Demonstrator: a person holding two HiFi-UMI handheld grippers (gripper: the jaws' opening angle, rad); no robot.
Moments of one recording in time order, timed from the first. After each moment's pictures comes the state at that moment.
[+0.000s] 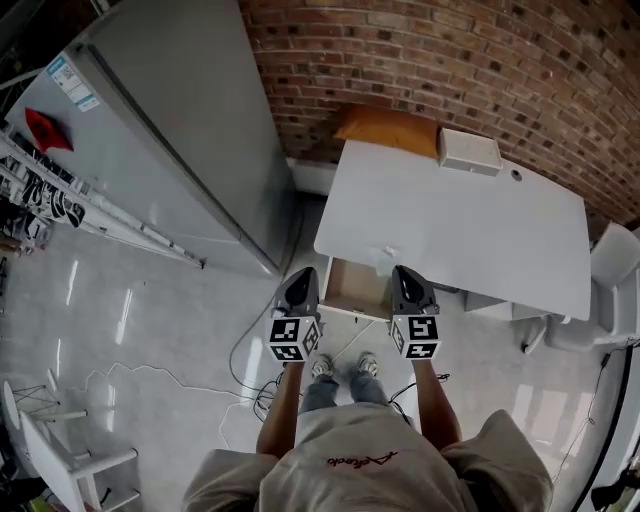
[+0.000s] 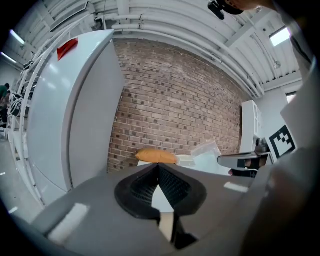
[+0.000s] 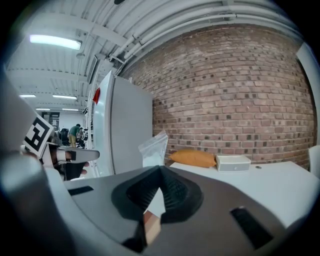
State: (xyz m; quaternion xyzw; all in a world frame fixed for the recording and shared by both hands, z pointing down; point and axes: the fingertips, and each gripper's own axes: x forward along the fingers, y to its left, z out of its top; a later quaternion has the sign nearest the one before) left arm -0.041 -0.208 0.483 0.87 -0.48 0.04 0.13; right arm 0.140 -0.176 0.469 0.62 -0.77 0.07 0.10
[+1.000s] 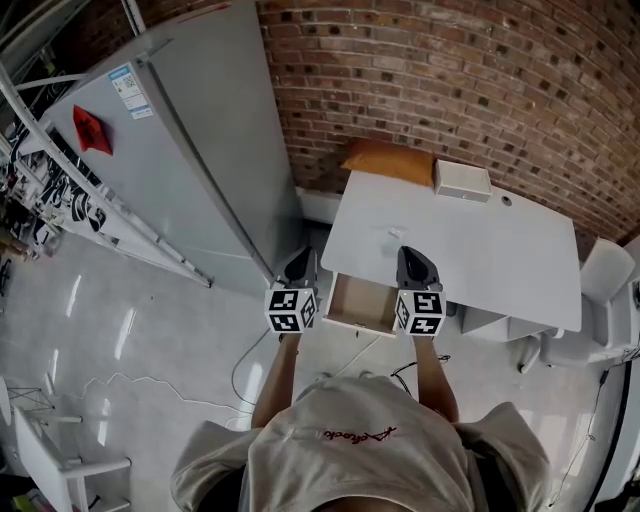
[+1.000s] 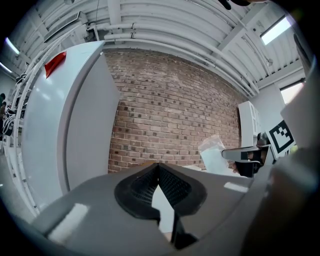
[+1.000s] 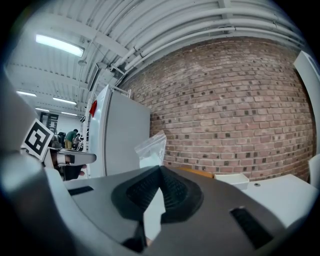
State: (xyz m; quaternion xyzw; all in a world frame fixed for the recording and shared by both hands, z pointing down) left arm -0.055 -0.245 0.401 0.88 -0.48 0.02 0.07; right arm 0.147 -0.202 0.374 0.64 -0.77 0.02 0.06
